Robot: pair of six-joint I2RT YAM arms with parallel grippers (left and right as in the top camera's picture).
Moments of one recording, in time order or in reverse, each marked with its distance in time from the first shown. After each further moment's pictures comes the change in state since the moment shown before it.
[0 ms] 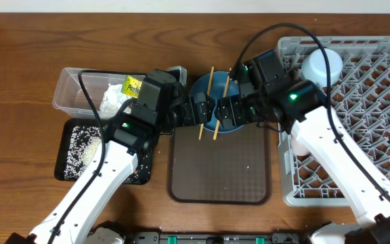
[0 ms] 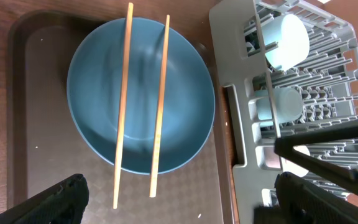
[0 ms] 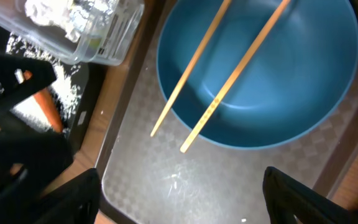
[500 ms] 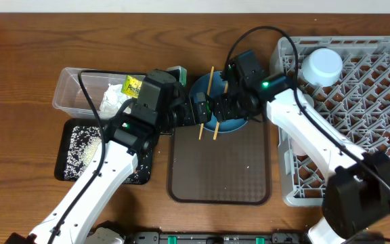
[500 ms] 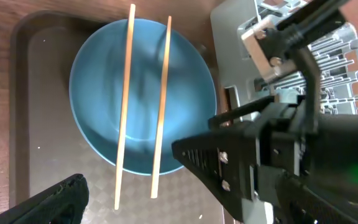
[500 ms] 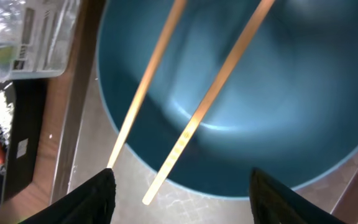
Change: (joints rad) left arm 0.000 0.000 0.000 0.000 -0.006 0.000; right arm -0.008 0.225 -0.001 0.105 0.046 0.023
